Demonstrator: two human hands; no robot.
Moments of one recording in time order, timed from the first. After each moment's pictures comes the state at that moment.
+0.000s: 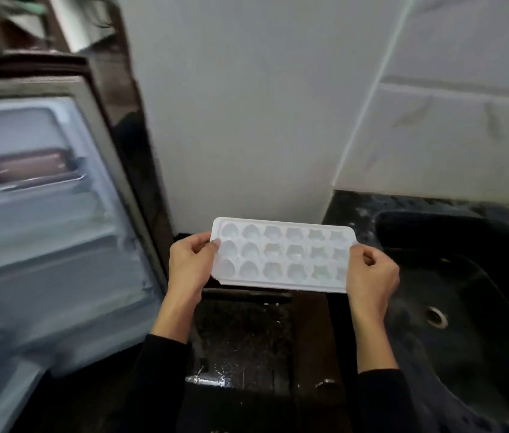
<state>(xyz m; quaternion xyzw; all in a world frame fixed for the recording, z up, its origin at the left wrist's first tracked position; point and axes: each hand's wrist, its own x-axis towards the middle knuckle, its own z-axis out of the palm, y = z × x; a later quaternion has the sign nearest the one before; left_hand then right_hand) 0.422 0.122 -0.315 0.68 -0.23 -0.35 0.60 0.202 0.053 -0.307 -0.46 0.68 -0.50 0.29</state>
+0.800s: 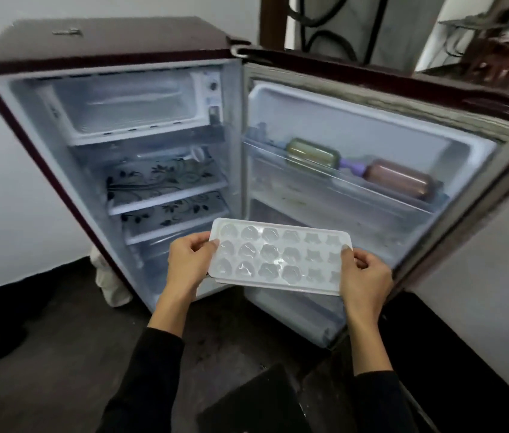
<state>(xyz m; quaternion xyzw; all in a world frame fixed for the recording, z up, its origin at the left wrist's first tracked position) 0.629 0.428 -0.319 0.75 0.12 -0.02 0.65 0.573 0.195 -0.337 -0.74 0.36 -0.28 0.49</state>
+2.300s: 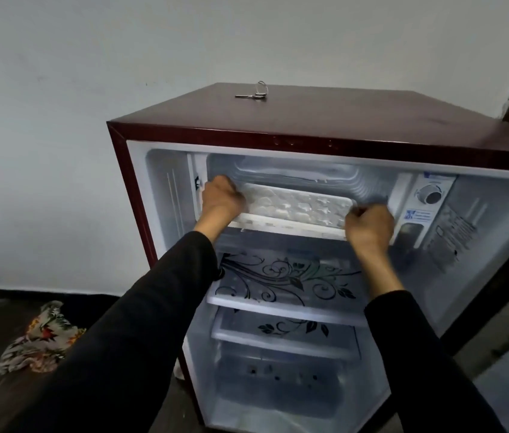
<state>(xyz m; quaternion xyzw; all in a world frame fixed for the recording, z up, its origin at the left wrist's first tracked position) 1.048 0.646 -0.284 0.87 0.29 0.21 0.34 1.099 0.423 -0.314 -0.88 0.03 -0.17 0.44</state>
